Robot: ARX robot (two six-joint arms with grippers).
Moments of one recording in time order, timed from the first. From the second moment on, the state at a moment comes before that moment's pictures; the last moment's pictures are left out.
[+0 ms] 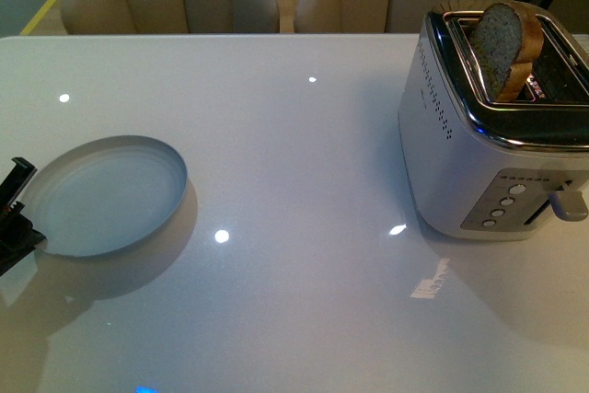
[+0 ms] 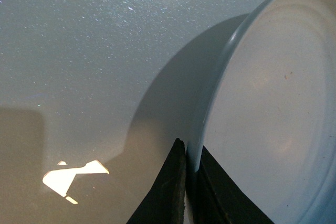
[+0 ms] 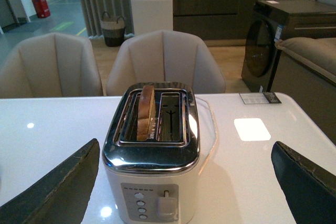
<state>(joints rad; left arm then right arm) 0.18 2.30 0.75 0.55 0.16 -0.80 0.00 0.01 0.02 0.00 0.00 0.00</state>
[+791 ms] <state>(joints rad) 0.18 2.31 0.70 0.73 0.18 -0.79 0.00 0.01 0.02 0.00 0.00 0.00</state>
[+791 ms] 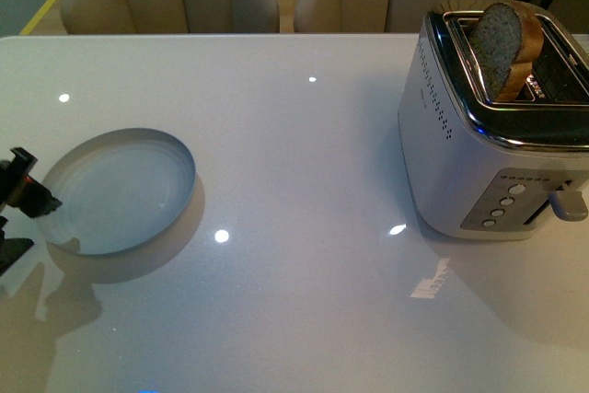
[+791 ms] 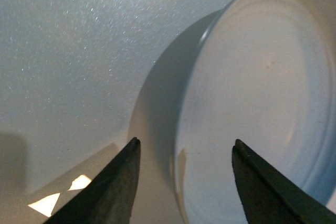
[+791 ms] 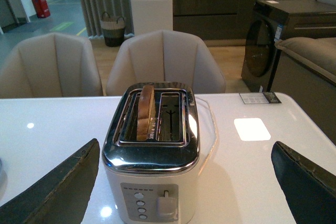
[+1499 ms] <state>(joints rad) 0.00 1.41 0.61 0.27 0.13 -0.60 0.00 0.01 0.02 0.00 0.00 0.00</state>
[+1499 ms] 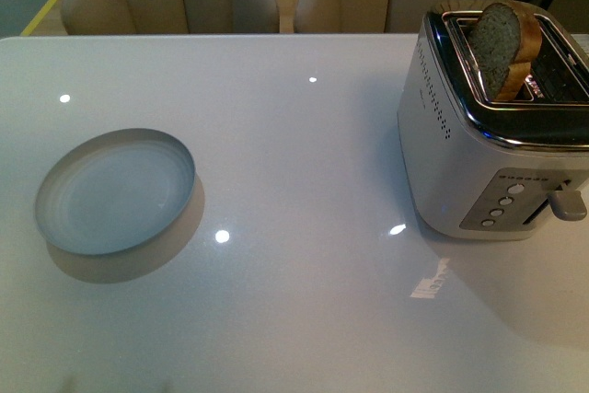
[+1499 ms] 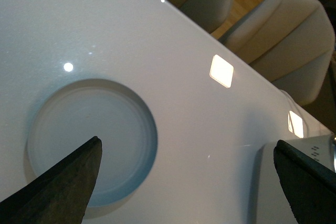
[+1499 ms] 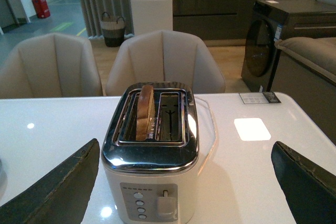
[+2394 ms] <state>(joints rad) -0.12 1.05 0.23 0.82 -0.11 -0.02 0.00 0.01 0.02 0.00 0.00 0.00</state>
